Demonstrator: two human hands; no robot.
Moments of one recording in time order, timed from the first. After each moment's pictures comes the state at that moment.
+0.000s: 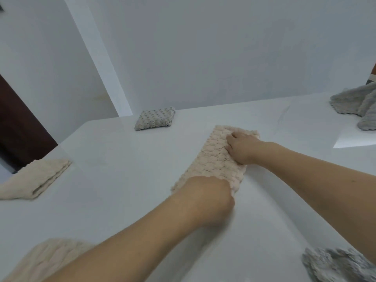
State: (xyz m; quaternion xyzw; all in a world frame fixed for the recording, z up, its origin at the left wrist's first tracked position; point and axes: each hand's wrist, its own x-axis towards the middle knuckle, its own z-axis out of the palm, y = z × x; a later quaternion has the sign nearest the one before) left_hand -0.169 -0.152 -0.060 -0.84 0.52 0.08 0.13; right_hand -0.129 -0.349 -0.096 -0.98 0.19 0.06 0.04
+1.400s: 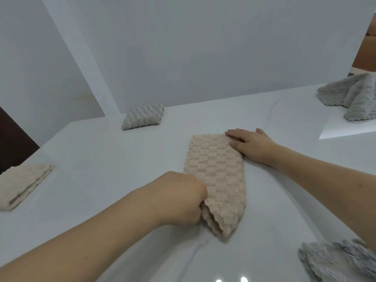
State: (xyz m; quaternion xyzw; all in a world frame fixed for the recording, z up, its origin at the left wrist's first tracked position) left_hand -0.141 -0.128 -0.051 -0.80 0.56 0.10 0.17; right_hand -0.166 -0.386 -0.116 -0.96 0.18 -0.06 0.22
